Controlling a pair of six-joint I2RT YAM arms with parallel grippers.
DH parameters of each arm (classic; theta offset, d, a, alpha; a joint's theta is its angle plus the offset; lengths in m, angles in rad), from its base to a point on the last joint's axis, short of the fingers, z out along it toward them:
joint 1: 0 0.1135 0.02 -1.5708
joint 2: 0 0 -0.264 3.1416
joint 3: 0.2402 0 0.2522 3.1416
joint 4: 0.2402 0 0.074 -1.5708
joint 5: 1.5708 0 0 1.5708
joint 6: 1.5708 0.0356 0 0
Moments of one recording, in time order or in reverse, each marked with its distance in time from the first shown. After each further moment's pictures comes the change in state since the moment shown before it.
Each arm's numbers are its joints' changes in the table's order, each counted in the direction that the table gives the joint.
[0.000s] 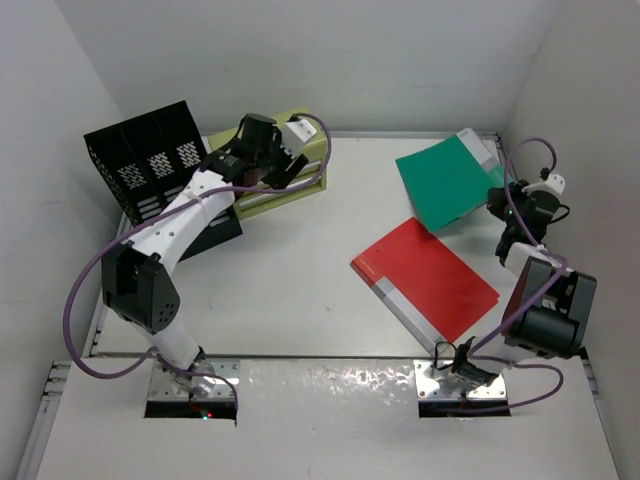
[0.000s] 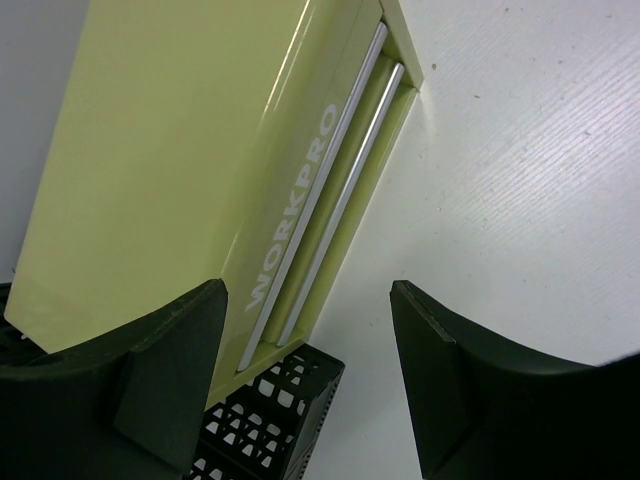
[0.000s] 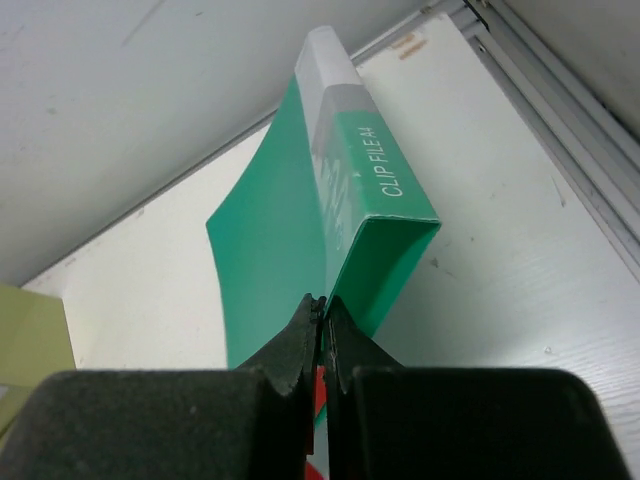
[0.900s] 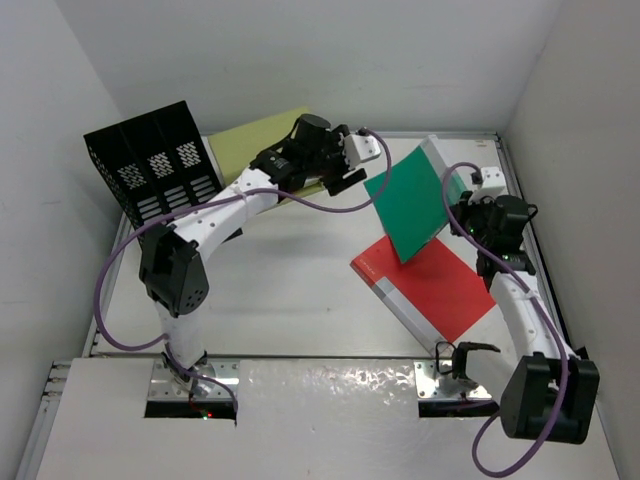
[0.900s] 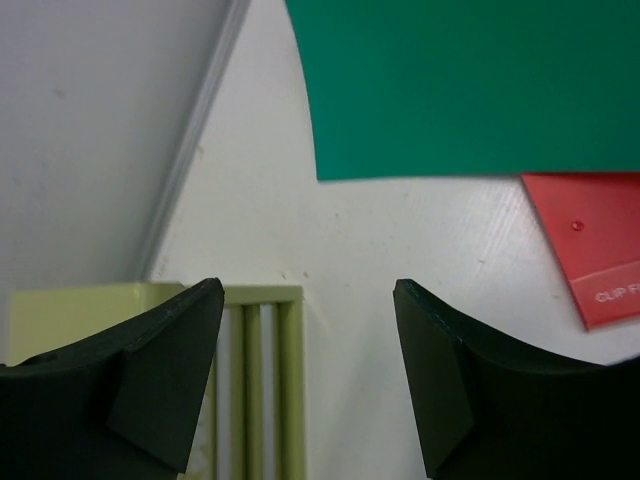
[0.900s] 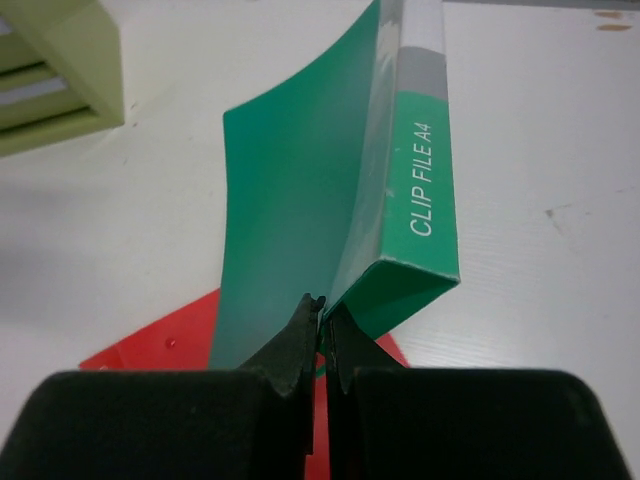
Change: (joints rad) left arm -0.199 0.194 0.167 -0.143 0.263 0.151; right arm 0.319 -0.498 -0.040 0.571 -0.016 -0.492
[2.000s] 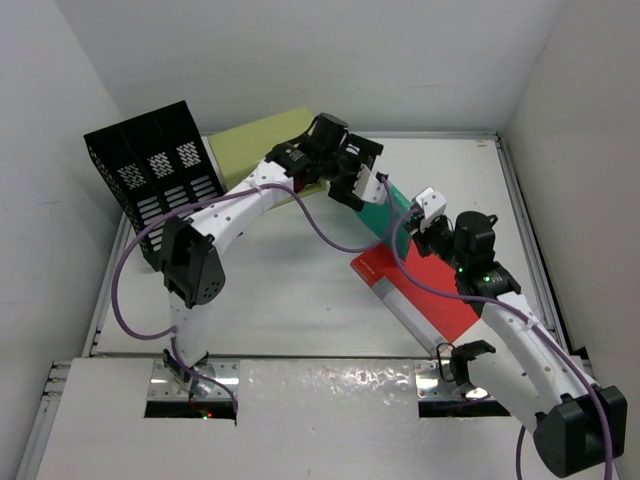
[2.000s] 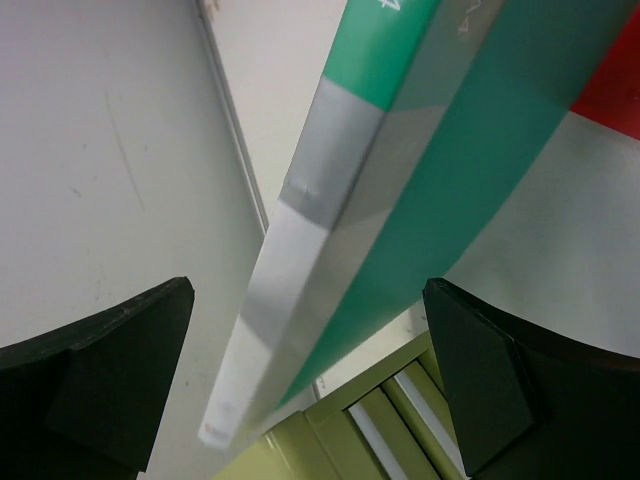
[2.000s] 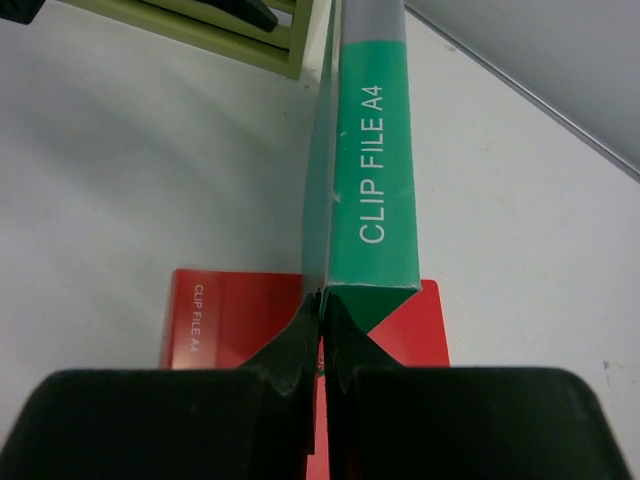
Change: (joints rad) left arm -0.034 0.114 0.192 0.198 0.214 0.769; right arm 0.393 -0.169 -0.041 0.110 0.027 -0.321
